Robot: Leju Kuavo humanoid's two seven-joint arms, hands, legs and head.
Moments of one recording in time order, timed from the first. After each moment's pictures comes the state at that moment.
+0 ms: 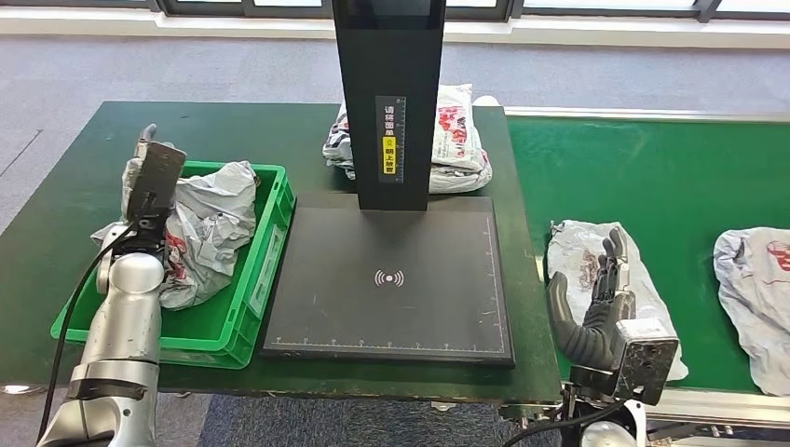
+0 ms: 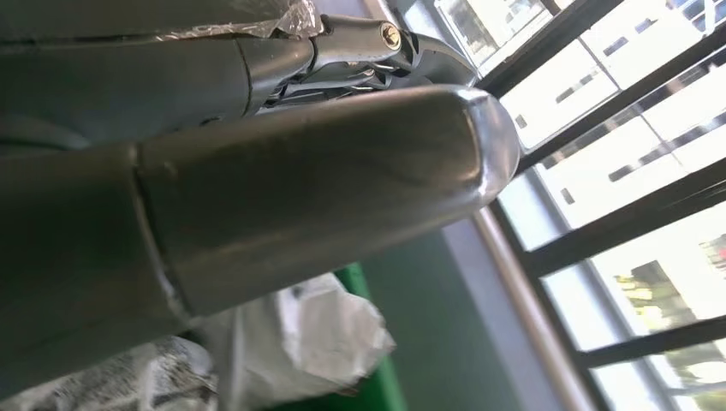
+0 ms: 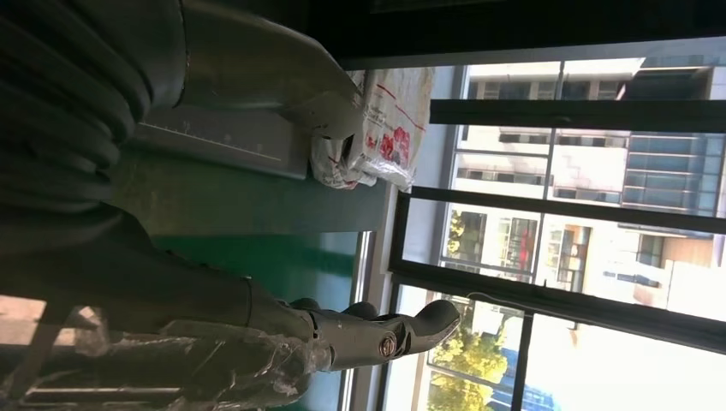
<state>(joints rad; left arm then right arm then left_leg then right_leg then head) -0.55 0.06 0.14 -1.15 -0.55 0.03 -0.11 0.13 0.10 -0.08 -1.82 0.21 -0.29 -0.35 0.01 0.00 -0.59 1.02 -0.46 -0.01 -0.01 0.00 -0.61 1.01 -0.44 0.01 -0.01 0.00</state>
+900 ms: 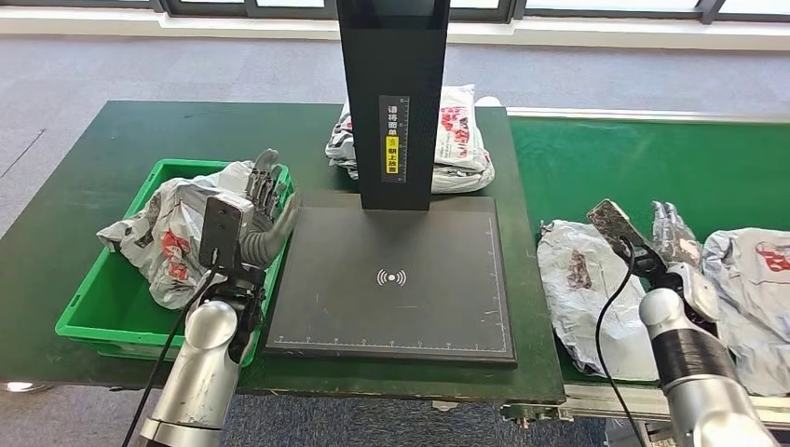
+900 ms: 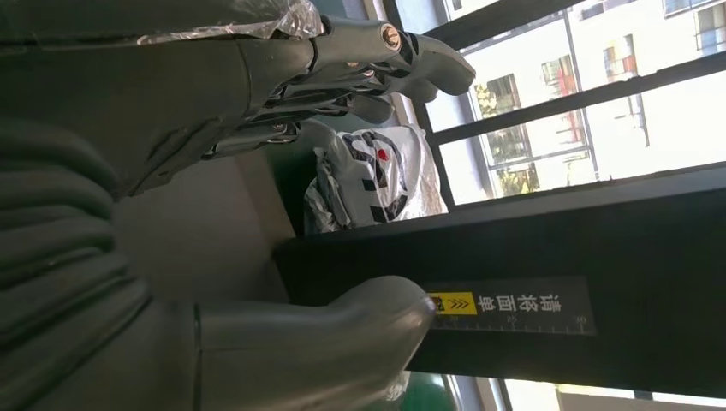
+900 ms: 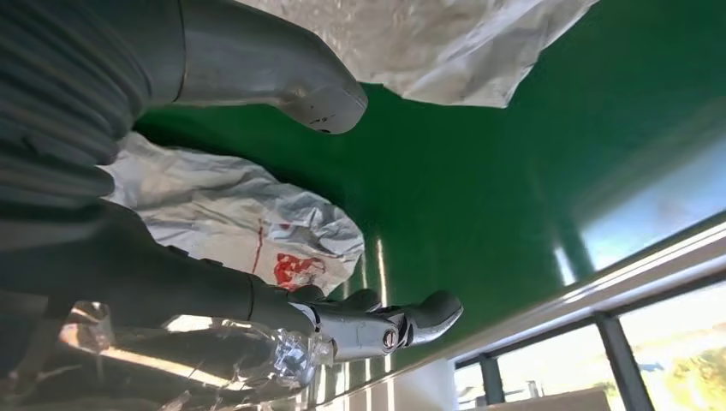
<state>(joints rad) -0.34 -0.12 -0.17 -1.34 -0.16 -0.04 -0.23 -0.55 -0.28 -0.20 -0.84 0.95 -0.12 0.09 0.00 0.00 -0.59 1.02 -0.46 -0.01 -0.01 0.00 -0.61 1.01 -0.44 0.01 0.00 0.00</state>
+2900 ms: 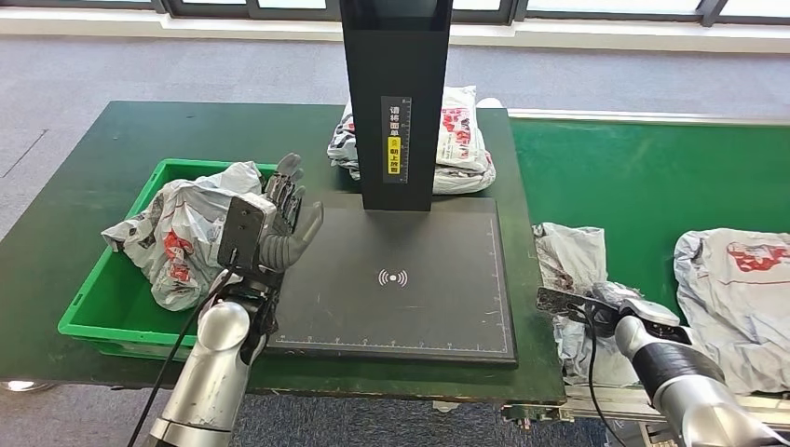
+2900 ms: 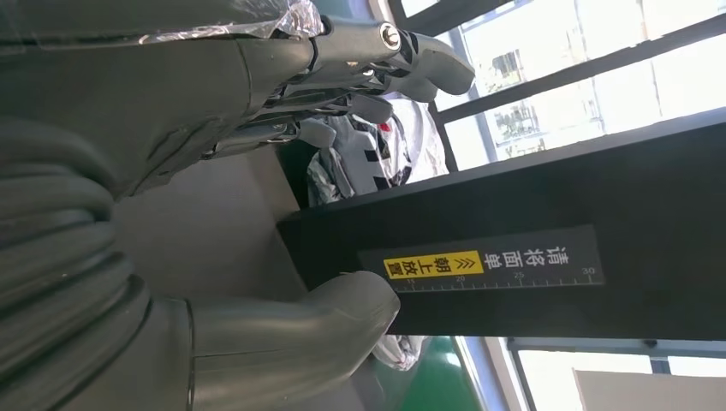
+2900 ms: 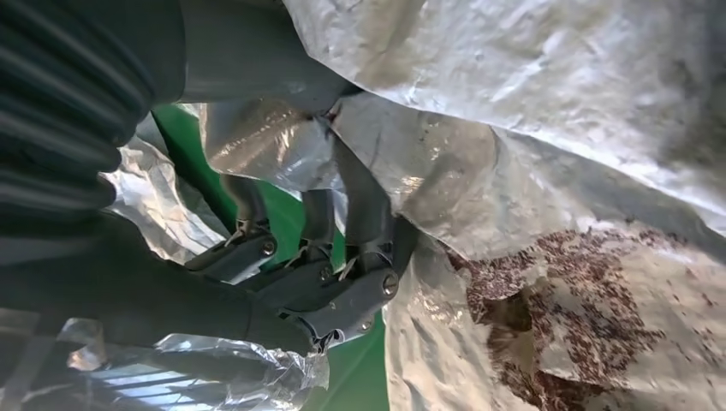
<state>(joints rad) -0.34 -0.14 -0.21 -1.33 -0.21 -0.05 -0.20 -0.60 -0.33 0.13 -0.51 1.06 0.28 -0.04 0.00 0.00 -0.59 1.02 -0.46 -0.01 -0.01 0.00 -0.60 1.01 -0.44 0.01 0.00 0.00</state>
